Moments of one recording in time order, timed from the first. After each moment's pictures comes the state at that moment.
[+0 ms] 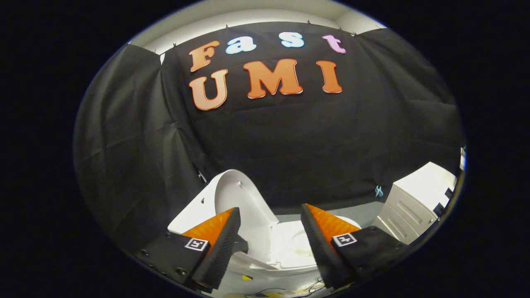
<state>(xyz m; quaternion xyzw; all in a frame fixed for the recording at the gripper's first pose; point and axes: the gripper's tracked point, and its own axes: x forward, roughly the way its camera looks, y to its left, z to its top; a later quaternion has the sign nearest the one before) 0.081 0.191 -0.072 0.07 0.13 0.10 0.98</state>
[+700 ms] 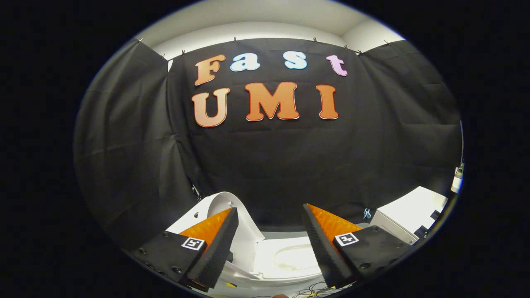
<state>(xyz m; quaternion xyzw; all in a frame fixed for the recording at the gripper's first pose) 0.072 0.168 -0.023 0.04 0.08 0.09 0.99</state>
